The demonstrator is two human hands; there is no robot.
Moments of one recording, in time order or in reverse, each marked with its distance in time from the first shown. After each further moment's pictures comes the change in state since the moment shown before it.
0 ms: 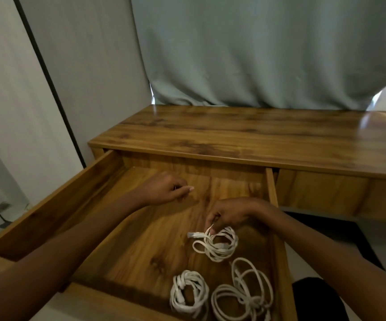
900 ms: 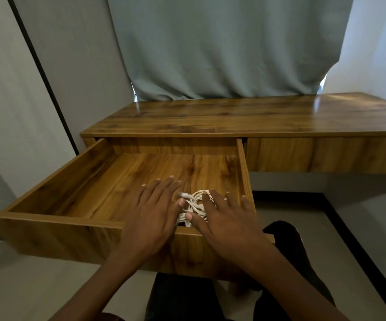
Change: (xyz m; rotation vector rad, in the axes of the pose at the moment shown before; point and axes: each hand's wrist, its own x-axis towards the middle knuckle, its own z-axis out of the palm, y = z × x) left_hand -0.162 0.178 0.047 0.215 0.362 -0.279; right_hand -0.133 -0.172 0.180 -0.363 0.694 0.546
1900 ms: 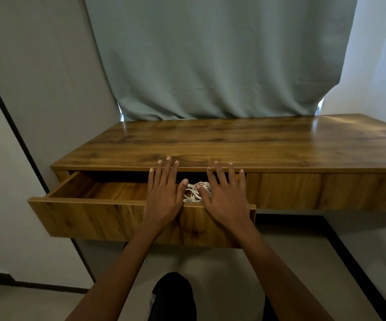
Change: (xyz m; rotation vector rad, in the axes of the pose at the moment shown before) left_hand 0.215 -0.055 0.125 0.000 0.141 -0.052; right_hand 0.235 0.106 0.022 -0.055 0.480 0.121
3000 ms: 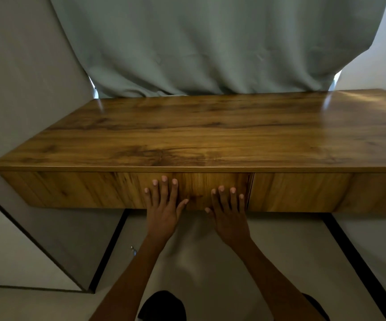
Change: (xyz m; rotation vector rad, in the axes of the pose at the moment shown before) left_hand -0.001 -0.068 0.187 0.158 0.199 0.151; right_hand 0.008 0.079 0.221 -0.122 0.394 -0.142
